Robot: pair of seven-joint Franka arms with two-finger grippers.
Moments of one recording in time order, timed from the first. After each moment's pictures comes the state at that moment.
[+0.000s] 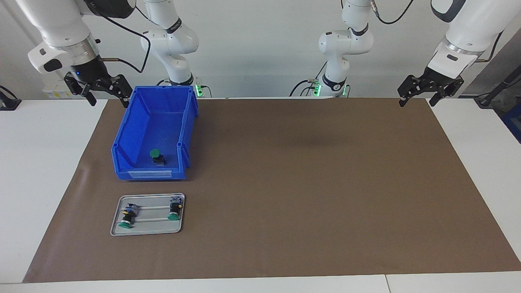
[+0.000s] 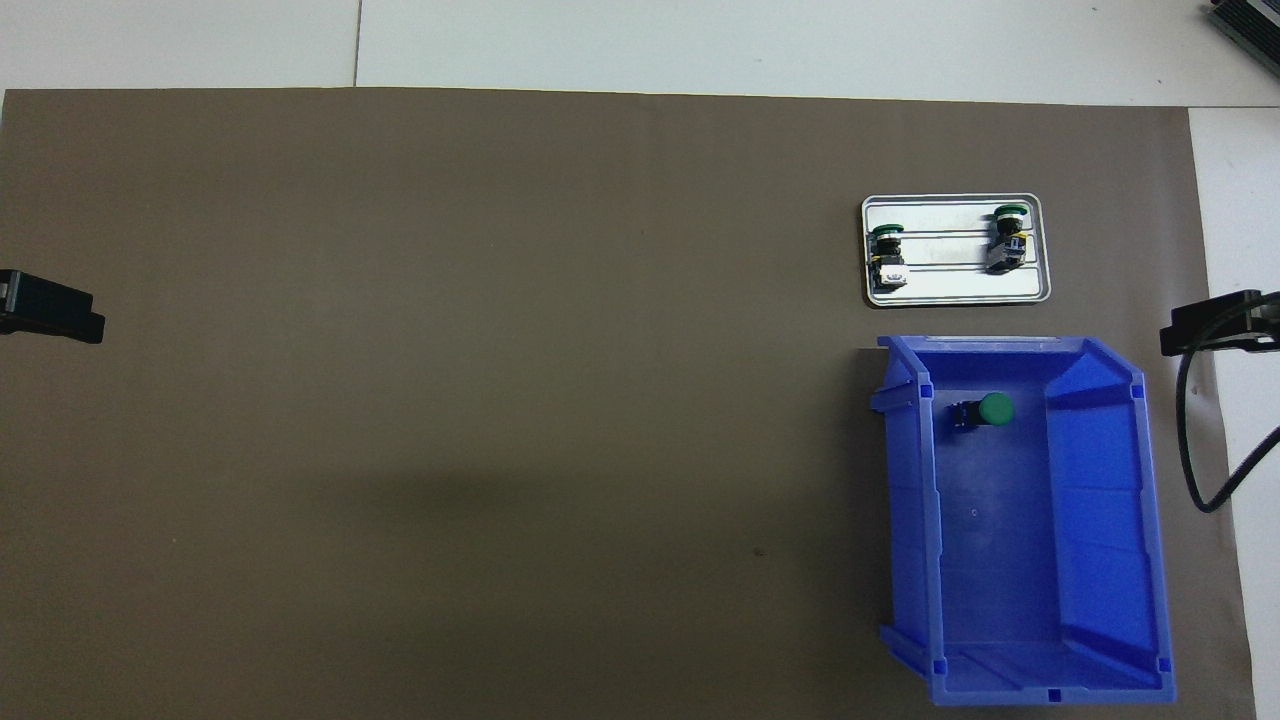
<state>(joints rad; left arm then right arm) -0.03 0.00 0.02 -1.51 0.01 1.48 0.07 0.04 -0.05 -0.10 -1.59 -0.04 1.53 0.01</state>
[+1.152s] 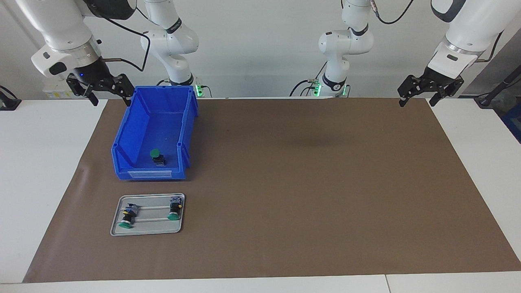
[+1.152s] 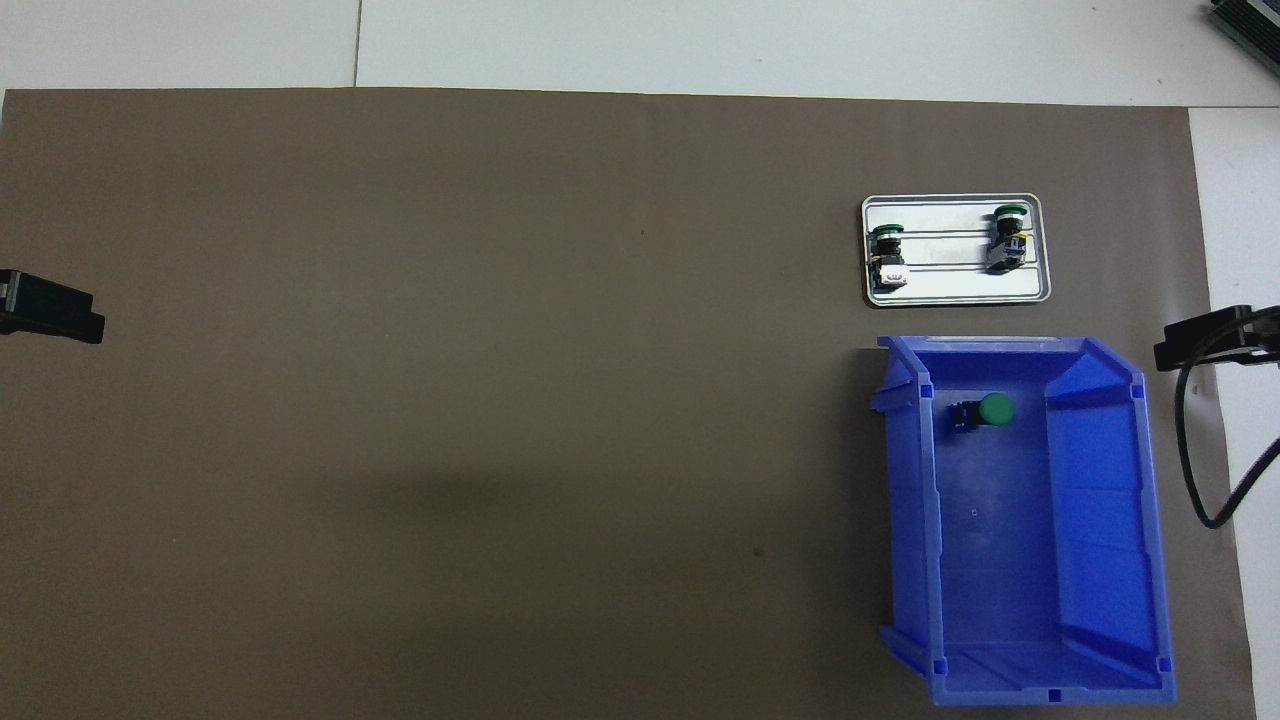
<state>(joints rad) -0.03 0.00 0.02 -1.51 0.01 1.48 0.07 0.04 -0.05 -0.10 -1.59 -0.04 1.50 -0.04</state>
